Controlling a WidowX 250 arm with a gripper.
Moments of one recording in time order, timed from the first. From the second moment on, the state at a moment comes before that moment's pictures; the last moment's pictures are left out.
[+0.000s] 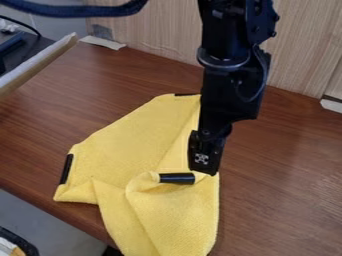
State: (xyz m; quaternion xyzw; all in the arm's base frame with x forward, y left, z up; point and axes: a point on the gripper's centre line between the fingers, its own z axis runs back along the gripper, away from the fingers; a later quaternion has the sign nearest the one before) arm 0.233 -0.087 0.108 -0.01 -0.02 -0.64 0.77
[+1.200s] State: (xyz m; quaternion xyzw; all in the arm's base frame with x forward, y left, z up) arm 0.216 -0.056 0.069 -0.02 -0.02 -0.33 0.94
